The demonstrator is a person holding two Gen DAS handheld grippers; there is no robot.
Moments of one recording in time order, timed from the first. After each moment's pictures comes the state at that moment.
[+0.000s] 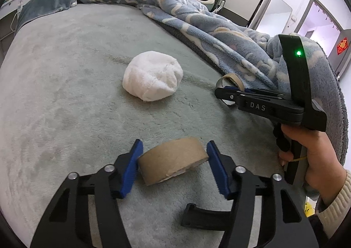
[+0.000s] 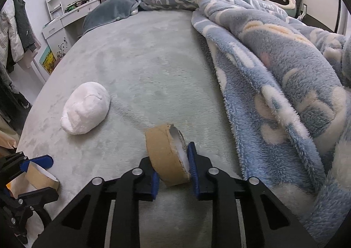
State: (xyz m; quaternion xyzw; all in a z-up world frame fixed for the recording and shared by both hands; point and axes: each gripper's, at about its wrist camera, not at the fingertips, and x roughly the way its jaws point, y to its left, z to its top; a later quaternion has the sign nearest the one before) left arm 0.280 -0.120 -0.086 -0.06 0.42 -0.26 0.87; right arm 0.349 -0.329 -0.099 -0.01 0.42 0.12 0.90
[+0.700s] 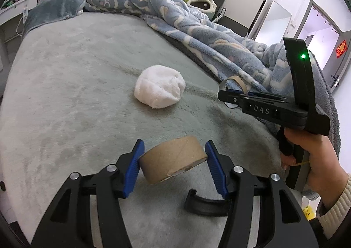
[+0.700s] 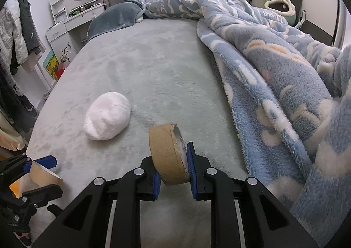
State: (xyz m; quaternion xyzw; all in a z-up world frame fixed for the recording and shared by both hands) left arm 0.263 -0.101 -0.064 -0.07 0.40 -0.24 0.88; right arm 0.326 -0.310 -0.072 -0.01 0.40 0.13 0.91
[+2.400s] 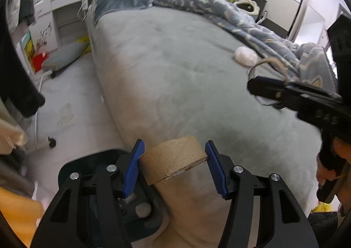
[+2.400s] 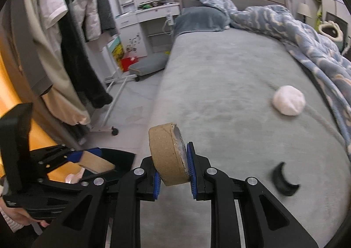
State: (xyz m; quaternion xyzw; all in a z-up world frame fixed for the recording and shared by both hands) left arm 0.110 0.095 -0.064 -0.05 0.43 -0.09 0.90; right arm 0.158 -0.083 -0.038 -0.03 0.37 0.30 0.88
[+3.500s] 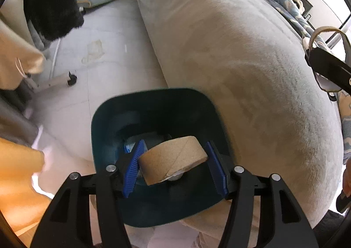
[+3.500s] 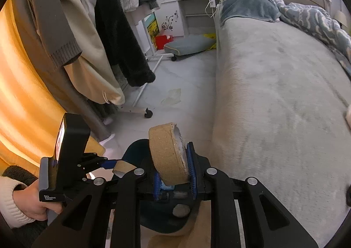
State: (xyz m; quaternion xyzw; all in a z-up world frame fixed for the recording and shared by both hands) left arm 0.090 0.230 -0.155 -0.14 0.55 -0.02 0.82; right arm 0.138 0.065 -0.070 -0.07 0.41 0.38 0.83
